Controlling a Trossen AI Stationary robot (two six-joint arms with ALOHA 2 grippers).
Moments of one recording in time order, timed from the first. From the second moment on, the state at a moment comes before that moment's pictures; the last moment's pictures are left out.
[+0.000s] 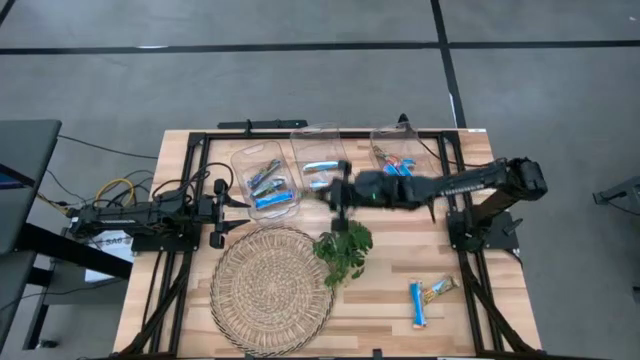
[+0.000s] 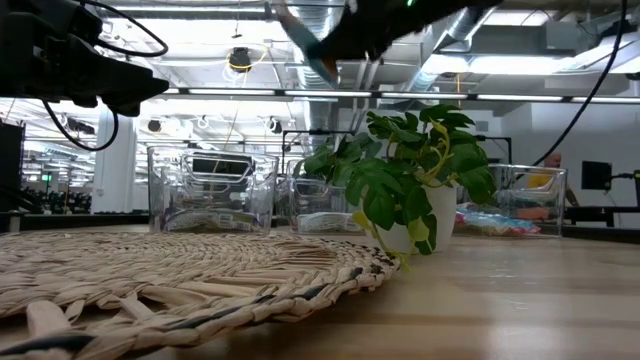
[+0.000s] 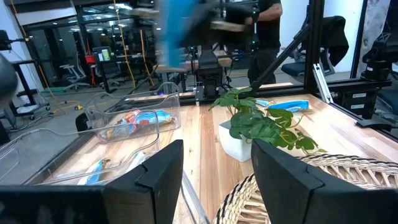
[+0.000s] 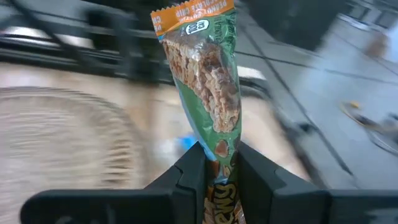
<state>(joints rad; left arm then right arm) 0.03 0.02 0.01 0.04 0.01 0.11 0.01 1.54 1.08 0.12 0.18 -0.24</state>
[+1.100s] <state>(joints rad) 0.03 0.02 0.01 0.04 0.01 0.11 -0.36 1.69 1.13 -0.06 0.13 -0.21</state>
